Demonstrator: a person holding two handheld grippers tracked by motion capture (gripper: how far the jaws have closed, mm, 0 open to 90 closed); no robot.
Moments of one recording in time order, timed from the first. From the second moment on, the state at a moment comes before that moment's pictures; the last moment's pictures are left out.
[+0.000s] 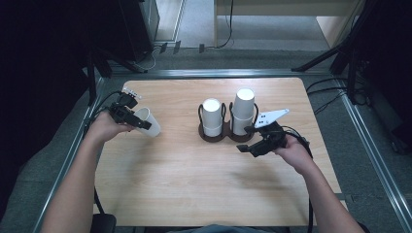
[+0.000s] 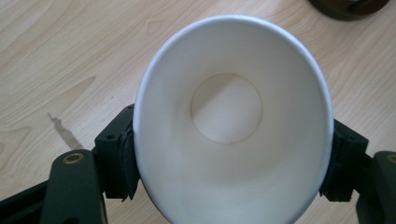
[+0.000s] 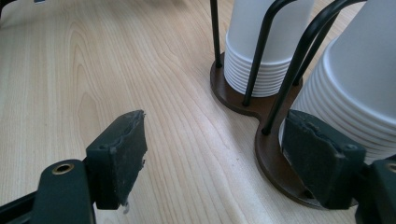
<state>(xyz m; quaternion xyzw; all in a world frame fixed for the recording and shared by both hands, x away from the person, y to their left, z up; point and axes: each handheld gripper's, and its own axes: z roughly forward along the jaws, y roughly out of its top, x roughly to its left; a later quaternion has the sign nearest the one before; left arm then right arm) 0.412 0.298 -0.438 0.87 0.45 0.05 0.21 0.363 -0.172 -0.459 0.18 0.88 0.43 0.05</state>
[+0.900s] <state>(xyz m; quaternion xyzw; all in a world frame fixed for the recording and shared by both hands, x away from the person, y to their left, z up) 0.426 0.295 -0.460 0.87 0.47 0.05 0.15 0.362 -0.175 -0.461 0.18 0.88 0.43 0.05</state>
